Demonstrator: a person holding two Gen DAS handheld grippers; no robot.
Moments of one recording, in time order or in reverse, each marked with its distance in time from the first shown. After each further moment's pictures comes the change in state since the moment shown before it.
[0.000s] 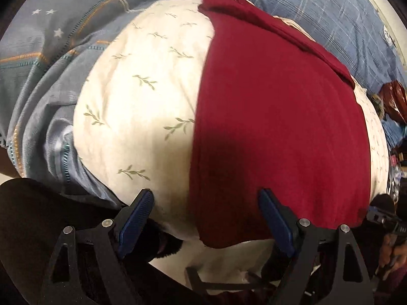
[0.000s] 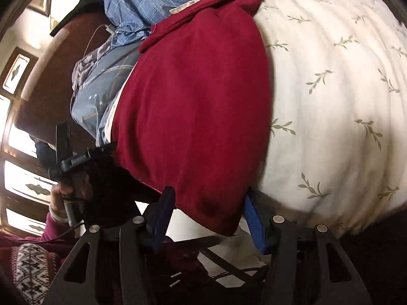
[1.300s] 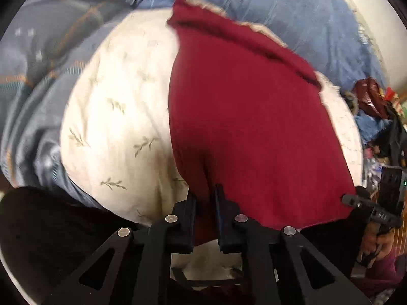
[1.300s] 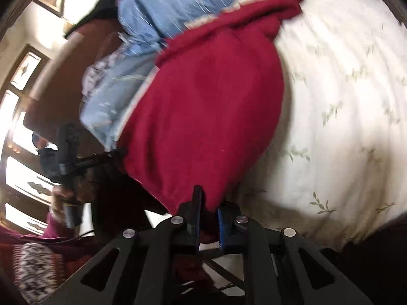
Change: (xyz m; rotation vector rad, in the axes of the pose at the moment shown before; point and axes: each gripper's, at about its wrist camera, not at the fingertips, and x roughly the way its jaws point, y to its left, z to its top) left arm -0.029 -0.007 0.018 0.058 -0.028 -0.159; right arm -0.030 0.018 0.005 -0.084 -0.097 0.036
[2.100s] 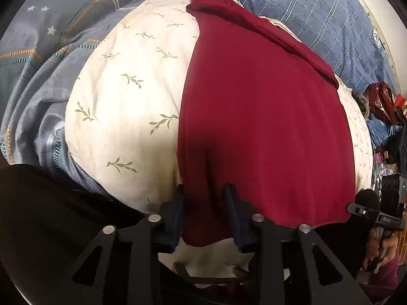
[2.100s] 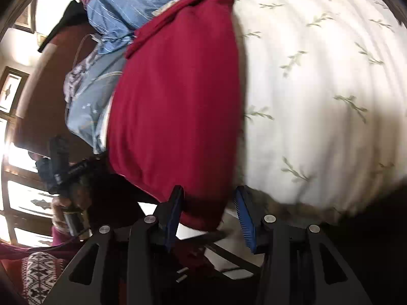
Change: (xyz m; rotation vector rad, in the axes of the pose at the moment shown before) left arm 0.027 0.015 -0.016 -0.073 0.041 0.059; right arm 0.021 -0.035 -0.011 0.163 0.114 -0.013
